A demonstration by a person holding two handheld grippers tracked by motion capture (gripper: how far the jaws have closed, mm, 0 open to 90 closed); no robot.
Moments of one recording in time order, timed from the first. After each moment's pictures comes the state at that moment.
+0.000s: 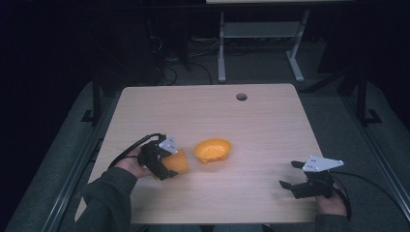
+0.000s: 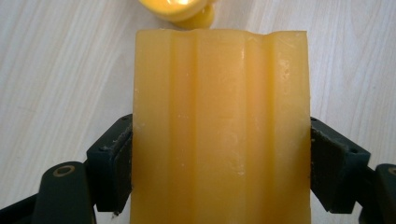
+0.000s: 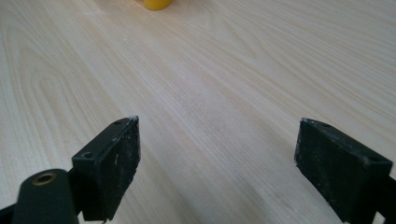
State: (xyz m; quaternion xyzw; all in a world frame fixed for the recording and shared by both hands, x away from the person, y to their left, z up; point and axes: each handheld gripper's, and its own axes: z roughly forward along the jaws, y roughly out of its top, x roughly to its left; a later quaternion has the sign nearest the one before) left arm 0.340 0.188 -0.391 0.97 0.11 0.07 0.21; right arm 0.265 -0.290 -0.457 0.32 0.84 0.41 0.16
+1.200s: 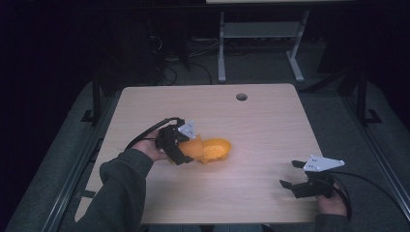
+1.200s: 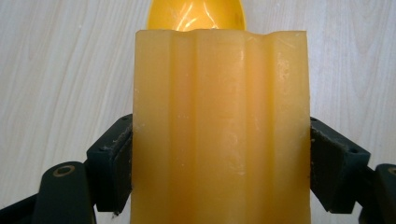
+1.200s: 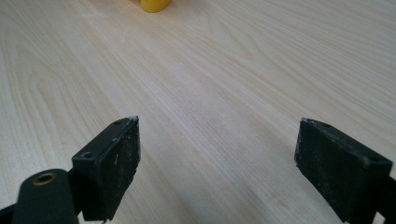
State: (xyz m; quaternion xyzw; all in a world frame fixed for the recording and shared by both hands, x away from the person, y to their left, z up) left arm 0.370 0.137 -0.361 0.97 0.07 0.07 0.22; right arm 0.265 -0.292 -0.456 0.32 0.84 0.41 0.16
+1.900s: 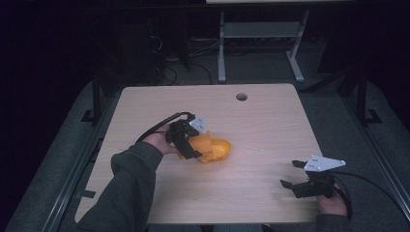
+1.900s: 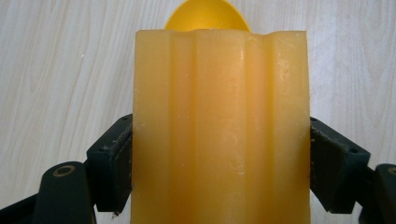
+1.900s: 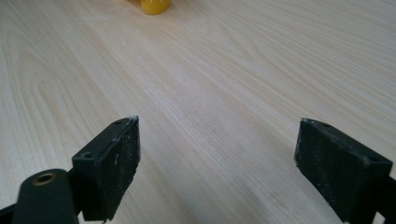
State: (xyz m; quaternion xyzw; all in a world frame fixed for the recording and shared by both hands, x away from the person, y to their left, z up) left arm 0.387 0.110 -0.362 0.97 0.05 0.07 0.22; right arm 0.265 -0.293 -0.456 0.32 0.84 0.41 0.16
